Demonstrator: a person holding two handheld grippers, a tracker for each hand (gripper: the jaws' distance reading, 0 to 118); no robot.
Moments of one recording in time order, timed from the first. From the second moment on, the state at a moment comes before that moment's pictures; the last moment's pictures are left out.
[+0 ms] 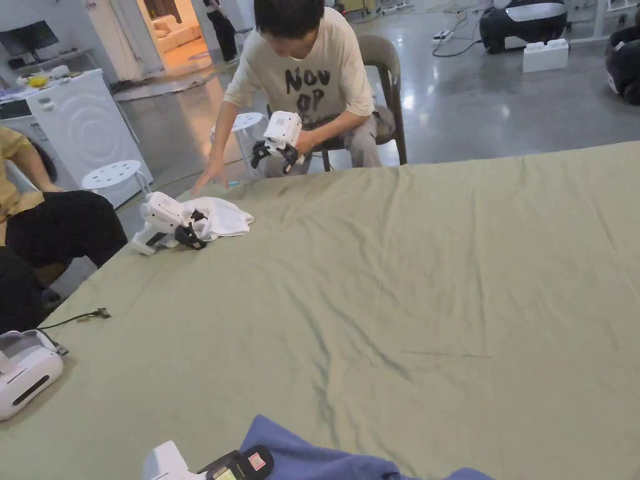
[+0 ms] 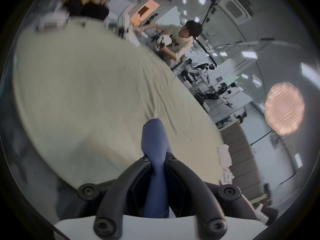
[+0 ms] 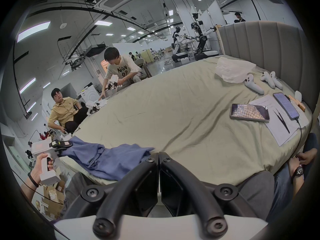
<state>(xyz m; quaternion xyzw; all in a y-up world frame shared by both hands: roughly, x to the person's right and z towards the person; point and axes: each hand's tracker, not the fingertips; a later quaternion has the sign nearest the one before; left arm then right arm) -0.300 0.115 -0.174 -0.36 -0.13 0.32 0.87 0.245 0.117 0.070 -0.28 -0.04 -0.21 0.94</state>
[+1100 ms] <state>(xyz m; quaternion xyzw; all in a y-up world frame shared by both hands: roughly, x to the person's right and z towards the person) -0.039 0.059 -0.142 -0.47 -0.35 0.19 0.79 0.245 0.106 0.106 -0.29 -0.07 -0.22 0.93</state>
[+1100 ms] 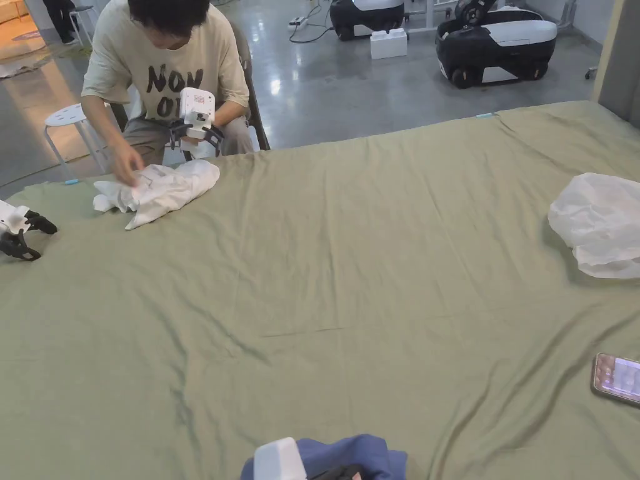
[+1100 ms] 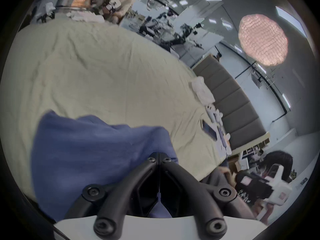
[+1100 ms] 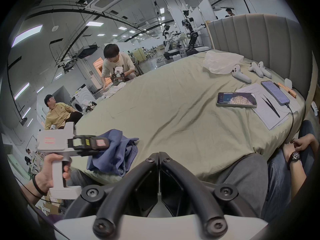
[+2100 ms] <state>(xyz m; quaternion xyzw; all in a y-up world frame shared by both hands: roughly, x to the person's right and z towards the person) -0.145 0.103 -0.134 -0.42 -0.30 0.19 0.84 0.168 0.043 -0.090 -0.50 0.01 -0.12 0.86</state>
